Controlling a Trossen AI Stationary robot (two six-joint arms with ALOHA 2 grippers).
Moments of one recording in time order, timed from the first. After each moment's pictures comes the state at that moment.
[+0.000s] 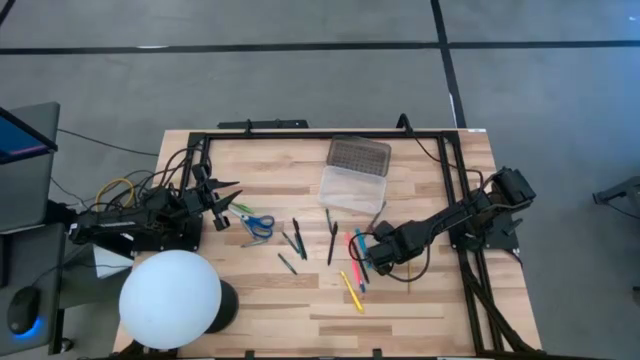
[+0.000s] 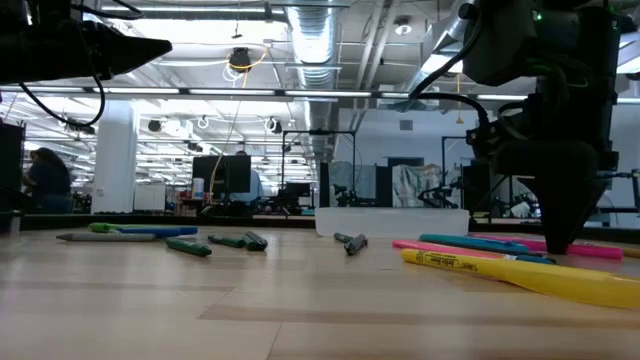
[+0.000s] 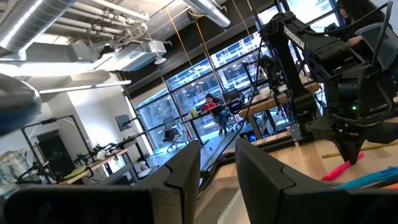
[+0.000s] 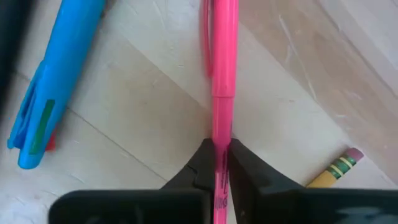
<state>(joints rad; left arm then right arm) 0.10 0.01 0.02 0.30 -0.17 0.48 0.35 1.72 0.86 -0.80 0.14 1.12</state>
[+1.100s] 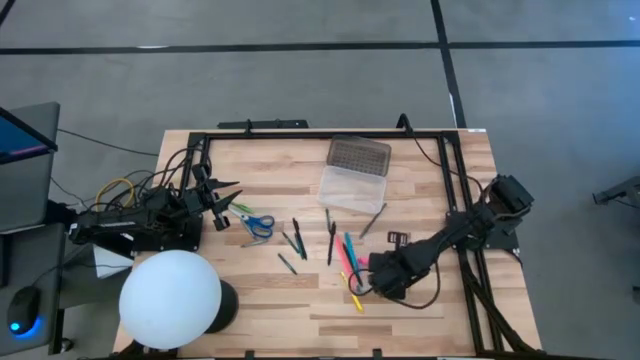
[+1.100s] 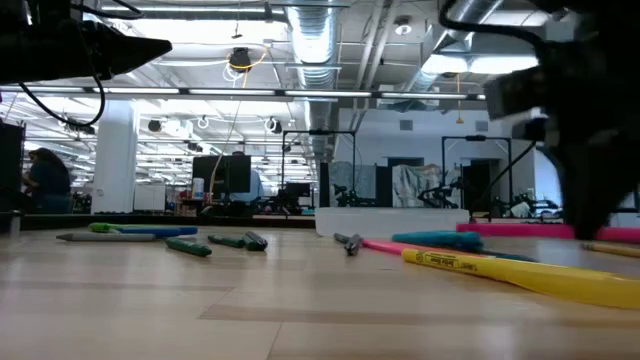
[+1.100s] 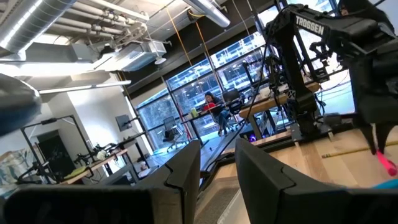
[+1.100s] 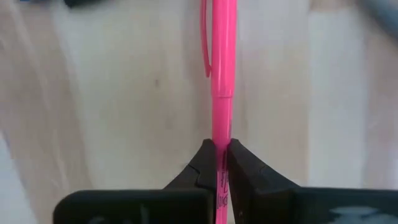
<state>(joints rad) 0.10 0.01 0.02 0.30 -0.17 0.49 0.53 1.74 1.02 -0.86 0.22 0.59</state>
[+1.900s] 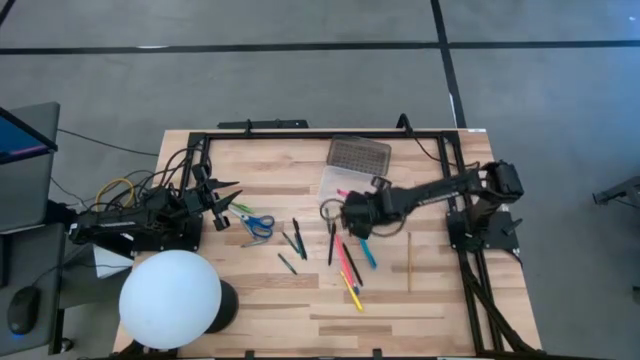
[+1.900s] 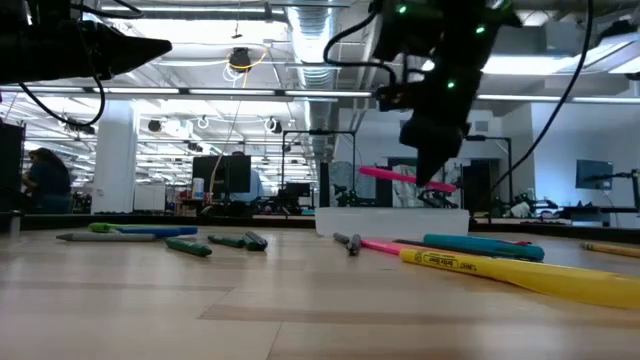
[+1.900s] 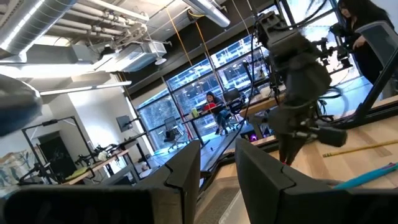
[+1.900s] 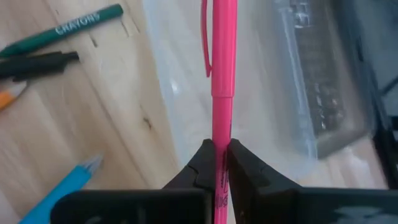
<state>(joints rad) 0.10 0.01 0.02 0.30 -0.17 0.49 0.06 1.73 1.15 -0.81 0.51 0.36</state>
